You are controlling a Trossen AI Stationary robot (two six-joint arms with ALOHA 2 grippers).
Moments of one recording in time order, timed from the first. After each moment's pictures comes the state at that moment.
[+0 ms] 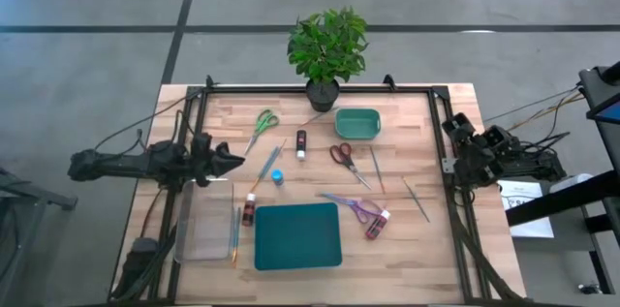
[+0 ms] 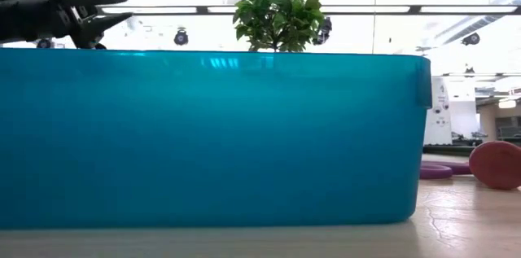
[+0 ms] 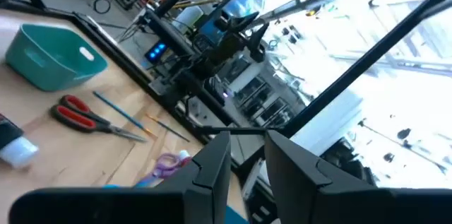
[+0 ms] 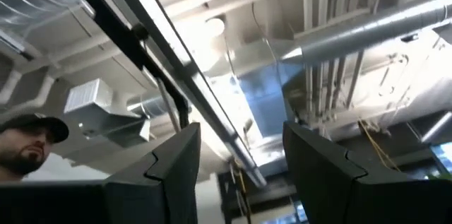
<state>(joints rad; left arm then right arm) -0.03 0.11 0.03 0.23 -0.03 -0.81 0.07 0.01 0.01 1.01 0.00 0.33</state>
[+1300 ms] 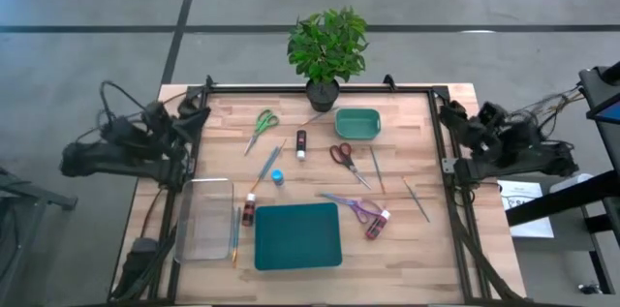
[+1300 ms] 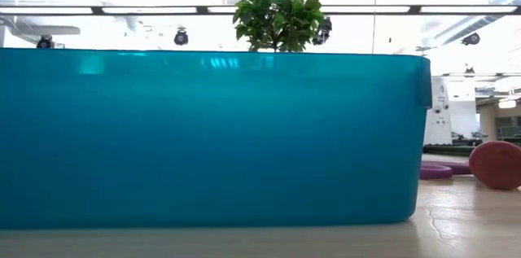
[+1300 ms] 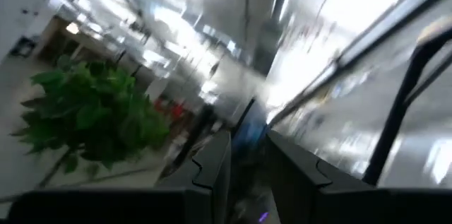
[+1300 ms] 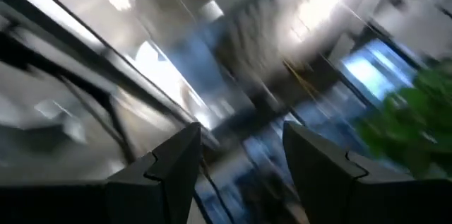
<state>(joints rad) -0.03 0.30 0.48 0.27 -0.31 -0.37 0.07 0.23 0.42 0.42 0.28 0.52</state>
